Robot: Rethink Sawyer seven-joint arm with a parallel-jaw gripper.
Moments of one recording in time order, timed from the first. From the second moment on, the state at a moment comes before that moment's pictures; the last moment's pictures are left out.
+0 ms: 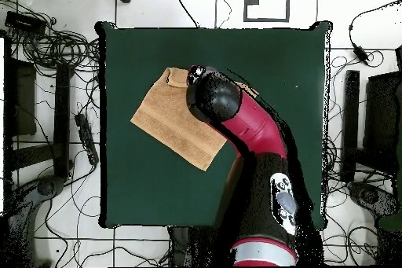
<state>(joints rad) -0.05 -0.56 -0.15 1.55 0.62 0.35 1.35</state>
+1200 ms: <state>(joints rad) -0.14 -0.46 -0.07 1.46 0.52 0.30 1.35</state>
